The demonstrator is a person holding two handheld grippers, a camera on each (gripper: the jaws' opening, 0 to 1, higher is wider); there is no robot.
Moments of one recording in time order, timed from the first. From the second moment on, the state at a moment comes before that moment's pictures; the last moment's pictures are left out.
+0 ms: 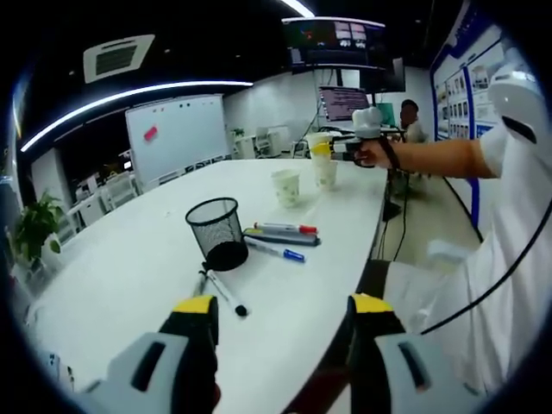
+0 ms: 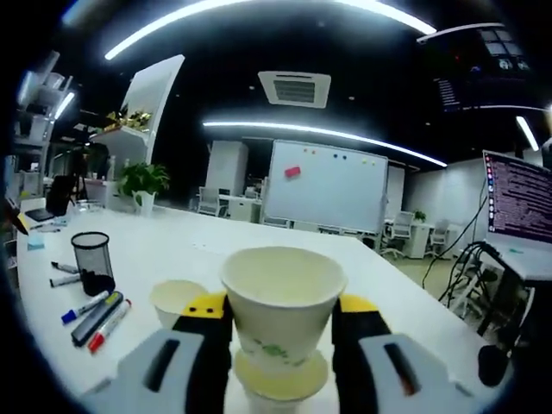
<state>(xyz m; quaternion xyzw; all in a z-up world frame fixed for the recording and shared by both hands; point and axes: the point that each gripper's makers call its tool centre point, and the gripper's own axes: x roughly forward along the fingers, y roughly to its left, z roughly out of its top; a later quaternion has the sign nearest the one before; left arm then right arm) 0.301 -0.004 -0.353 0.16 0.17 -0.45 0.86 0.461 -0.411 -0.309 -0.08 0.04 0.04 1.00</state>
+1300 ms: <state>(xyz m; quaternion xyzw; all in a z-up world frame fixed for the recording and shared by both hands) 0.305 -0.005 -0.347 0.17 0.17 -0.45 0.86 0.459 -0.415 -0.343 -0.07 0.07 0.04 0.99</state>
